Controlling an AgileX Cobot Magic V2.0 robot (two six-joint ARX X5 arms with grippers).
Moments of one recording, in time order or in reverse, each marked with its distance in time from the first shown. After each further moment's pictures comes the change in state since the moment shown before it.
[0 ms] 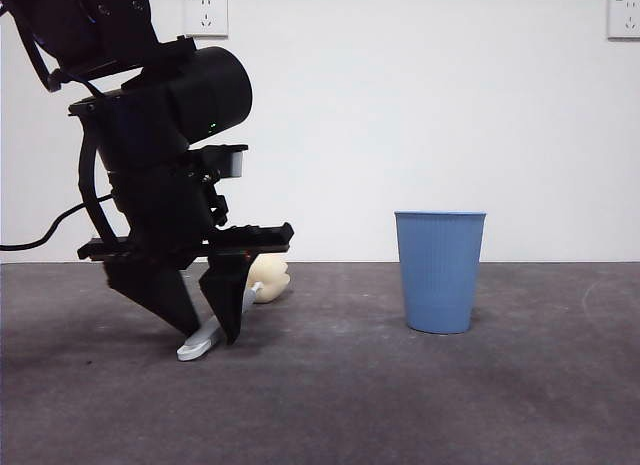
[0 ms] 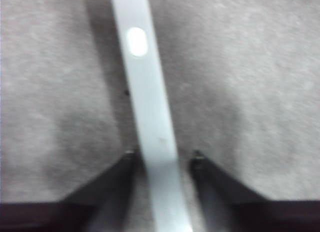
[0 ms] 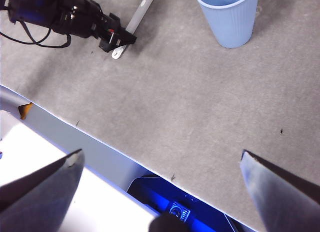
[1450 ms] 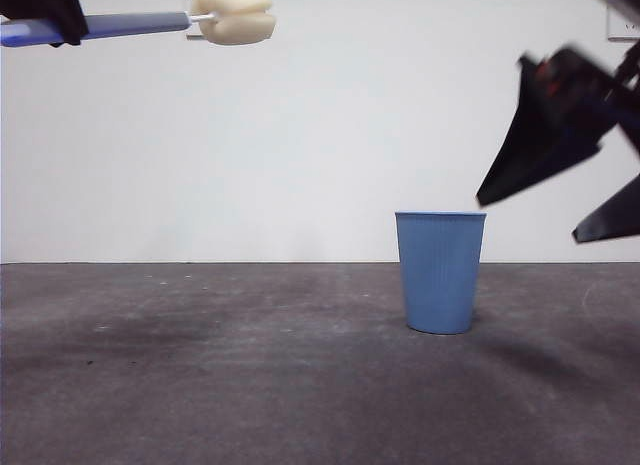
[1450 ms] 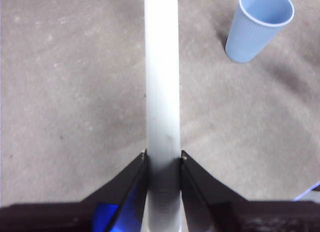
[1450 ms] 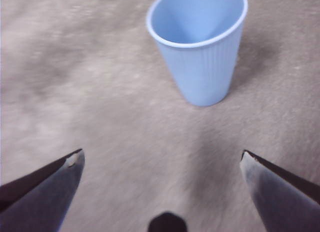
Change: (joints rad) left arm 0.003 -0.830 0.002 -0.531 0.024 0.185; right arm 0.294 0.265 -0.497 1.077 0.372 0.229
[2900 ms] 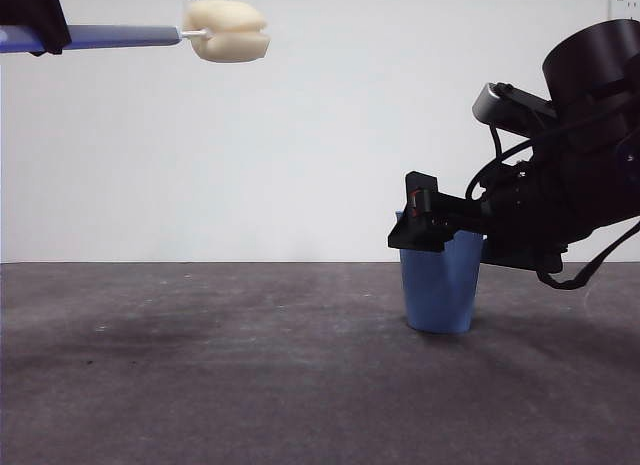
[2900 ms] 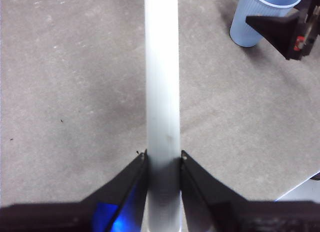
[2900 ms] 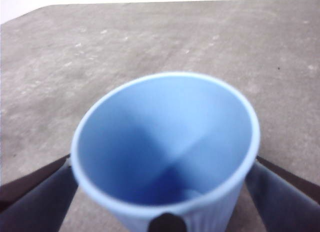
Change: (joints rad) left arm 0.000 -0.001 0.000 -0.045 0.000 -0.012; right arm -0.020 0.777 0.108 0.966 0.049 -0.050
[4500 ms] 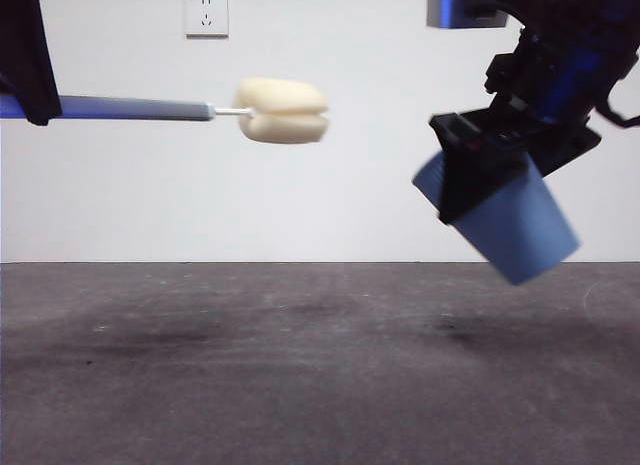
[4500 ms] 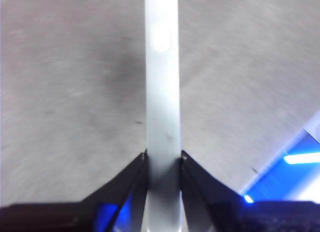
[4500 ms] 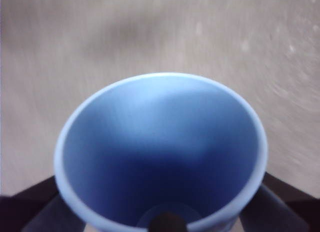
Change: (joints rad) left arm 0.000 0.125 0.000 -0.083 0.062 0.304; right arm 0.171 -0.429 0.290 -1.214 0.275 -0.402
